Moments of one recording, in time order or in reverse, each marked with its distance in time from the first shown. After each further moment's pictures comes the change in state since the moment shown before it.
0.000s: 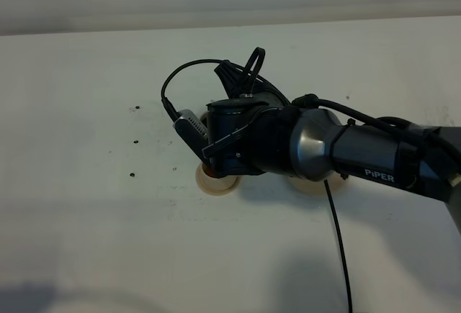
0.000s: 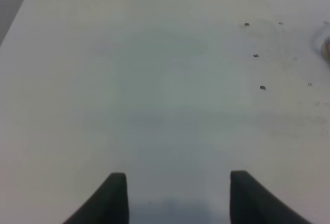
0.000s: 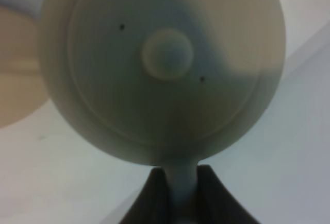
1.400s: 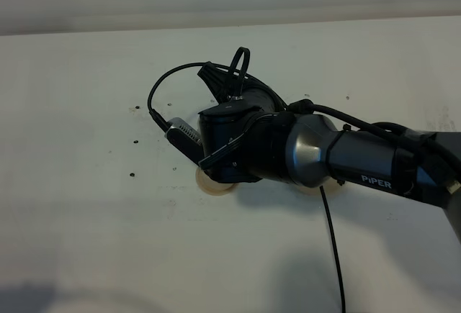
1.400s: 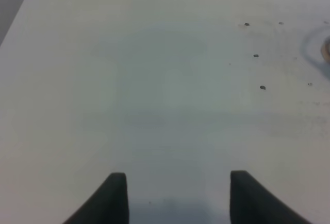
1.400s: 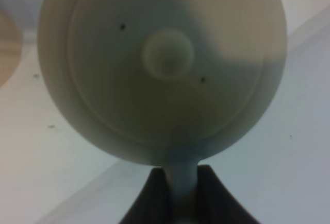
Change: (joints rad) left arm 0.000 0.000 0.000 0.000 0.000 0.000; right arm 0.020 0.000 0.000 -0.082 -0.034 -0.068
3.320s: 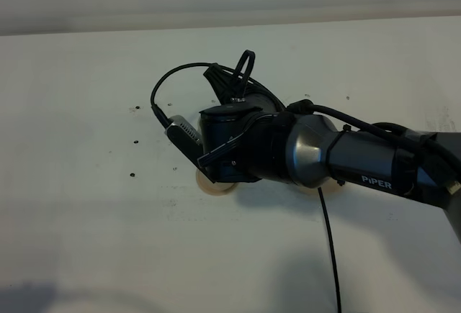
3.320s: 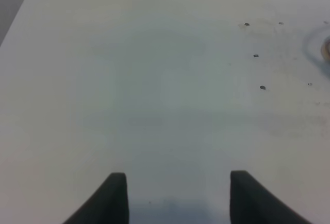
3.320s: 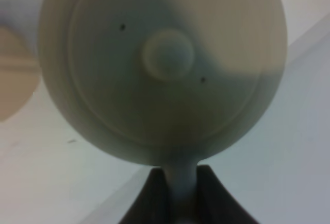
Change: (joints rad) left arm 0.000 0.000 0.000 0.000 0.000 0.000; right arm 0.001 0.000 0.000 0.069 0.021 0.065
